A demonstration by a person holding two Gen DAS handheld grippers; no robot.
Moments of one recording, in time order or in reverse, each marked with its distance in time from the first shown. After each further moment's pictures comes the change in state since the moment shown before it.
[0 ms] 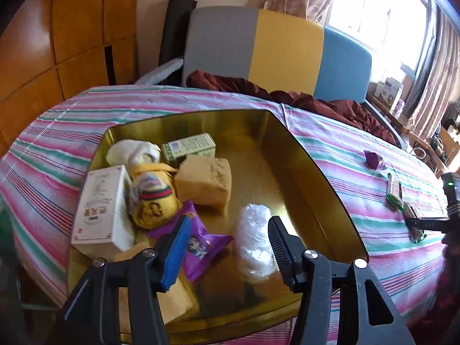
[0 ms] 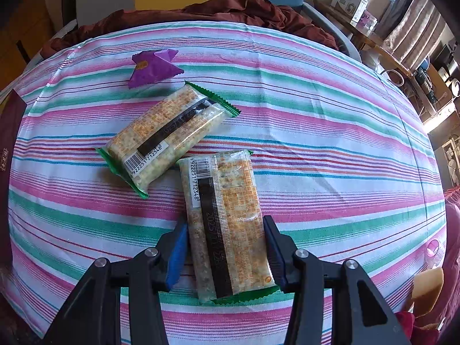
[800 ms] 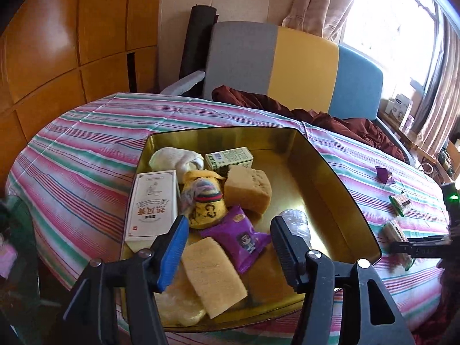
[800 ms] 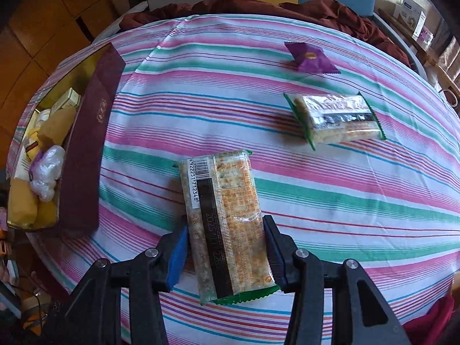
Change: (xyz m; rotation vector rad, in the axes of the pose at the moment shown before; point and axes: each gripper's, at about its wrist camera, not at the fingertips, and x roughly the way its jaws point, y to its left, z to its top) left arm -0.033 0.044 -0.008 -0.048 -0.066 0.053; right arm -0.024 0.115 -0.012 -0.128 0.019 0.277
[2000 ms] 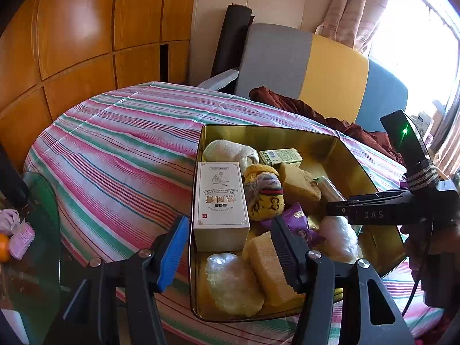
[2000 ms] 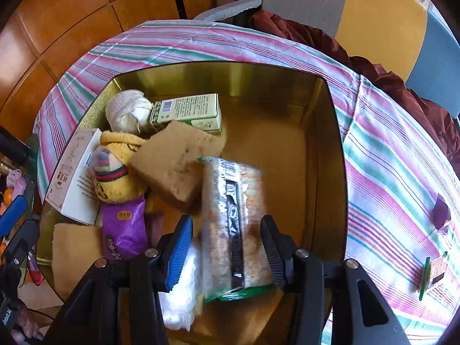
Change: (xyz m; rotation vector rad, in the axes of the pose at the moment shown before) left arm -0.010 0.055 -0.010 -0.100 0.000 0.087; right arm 0.025 0.227 0.068 -0.381 -0.028 0.073
